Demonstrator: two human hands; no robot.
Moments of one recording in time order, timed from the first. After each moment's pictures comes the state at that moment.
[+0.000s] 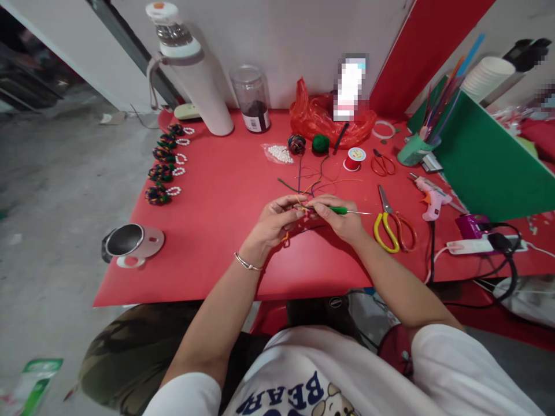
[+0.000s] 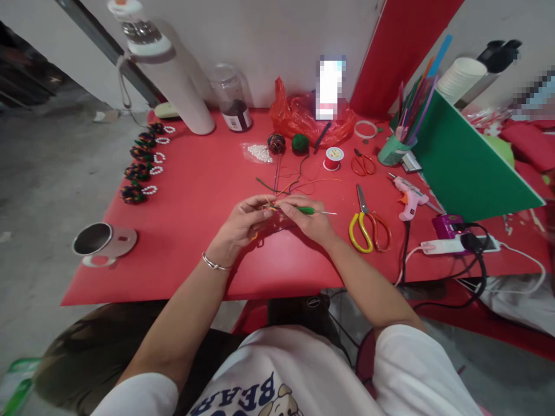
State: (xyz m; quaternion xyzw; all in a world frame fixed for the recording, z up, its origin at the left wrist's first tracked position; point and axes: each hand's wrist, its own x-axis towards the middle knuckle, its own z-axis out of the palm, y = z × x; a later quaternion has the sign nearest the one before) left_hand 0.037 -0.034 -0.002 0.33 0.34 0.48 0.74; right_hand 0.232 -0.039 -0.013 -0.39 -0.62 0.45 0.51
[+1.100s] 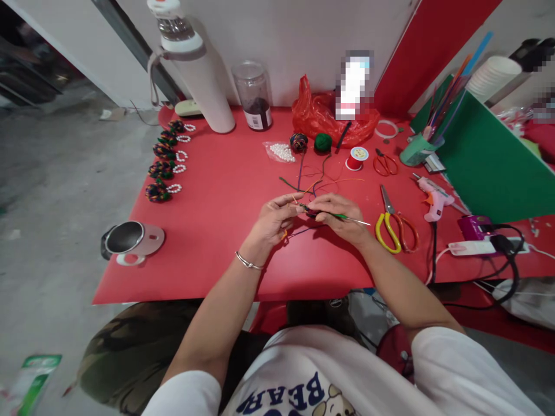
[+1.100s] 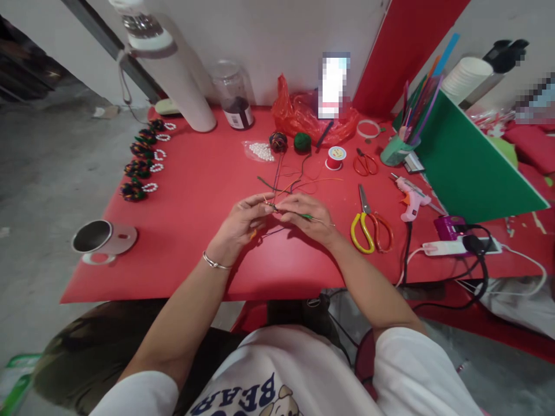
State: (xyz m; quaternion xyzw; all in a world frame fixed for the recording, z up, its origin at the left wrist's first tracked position) left_hand 0.036 -0.034 0.001 0.26 0.40 0.48 0.74; right_hand 0.239 -0.032 -0.013 -0.29 -0.78 0.26 0.49
